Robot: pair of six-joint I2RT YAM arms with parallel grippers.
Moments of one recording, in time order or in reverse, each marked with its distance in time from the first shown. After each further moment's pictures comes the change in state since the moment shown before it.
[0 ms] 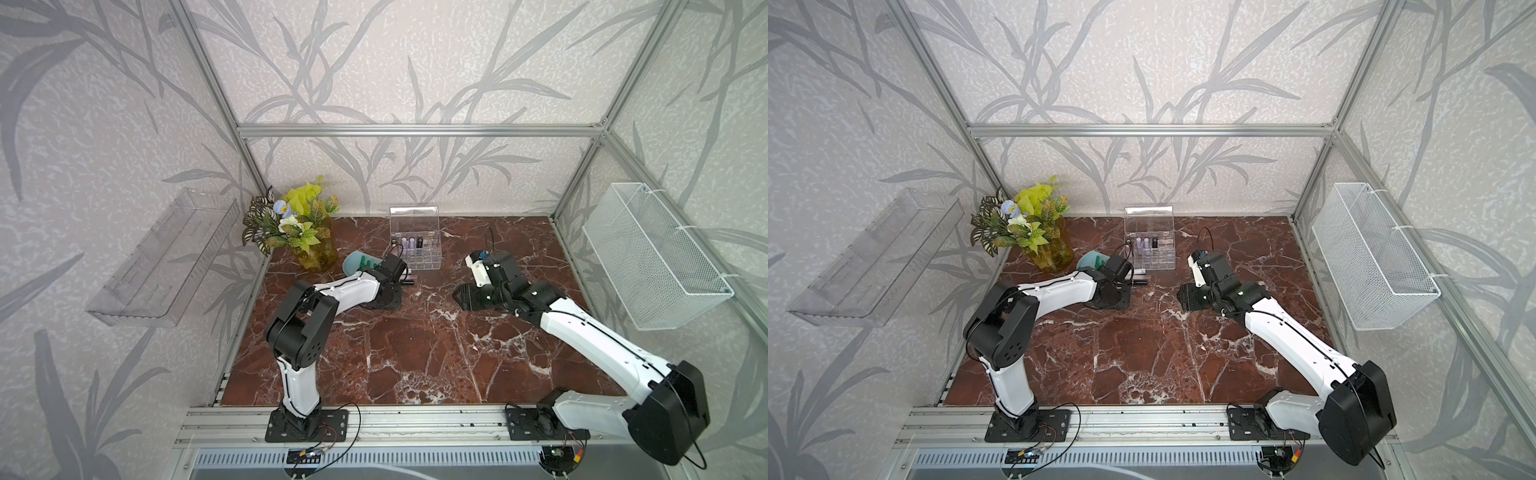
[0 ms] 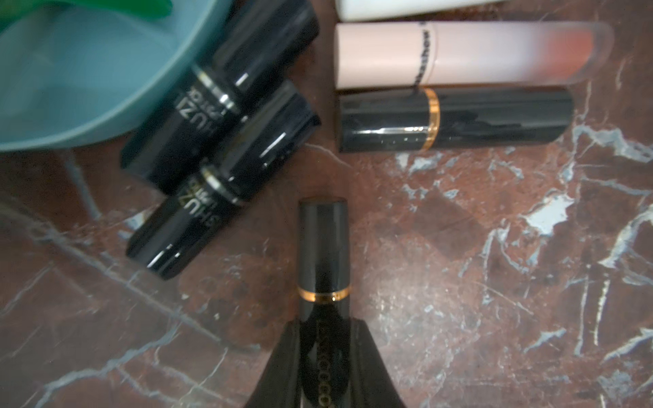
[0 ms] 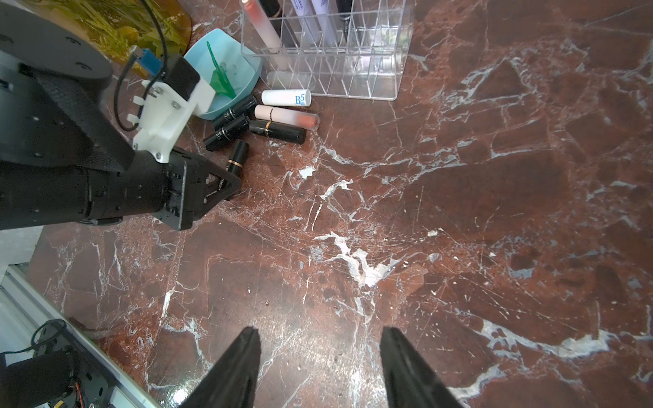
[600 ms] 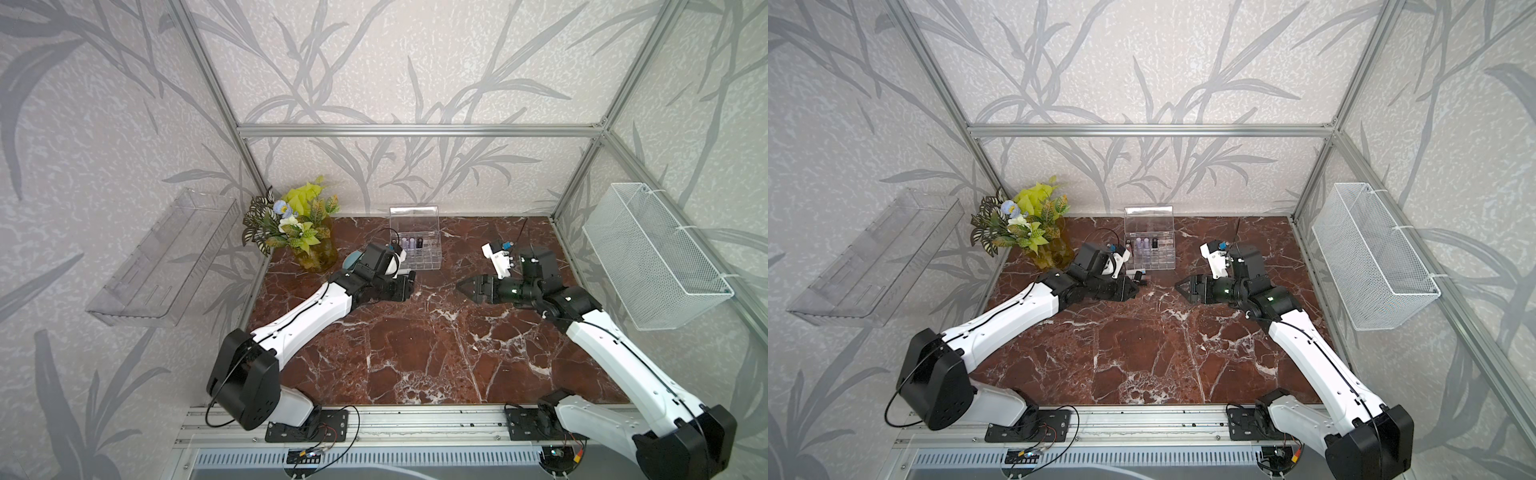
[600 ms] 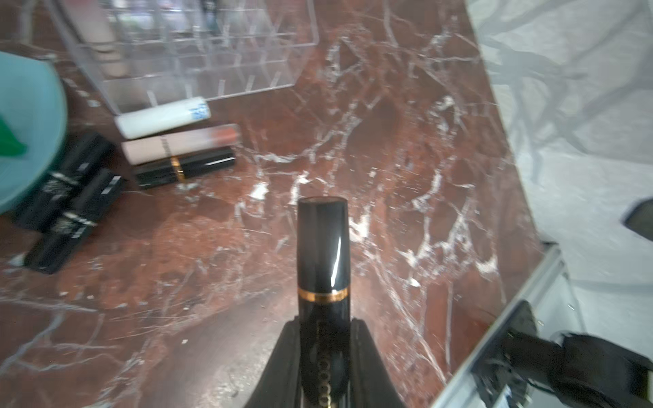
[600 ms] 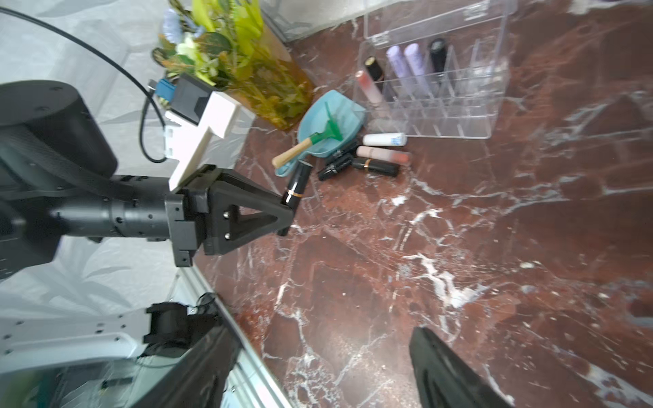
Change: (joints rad) left arm -0.022 -0.426 -0.086 0.119 0.489 0.077; right arm -0.164 -0.159 -0.005 0.079 -0.484 0.066
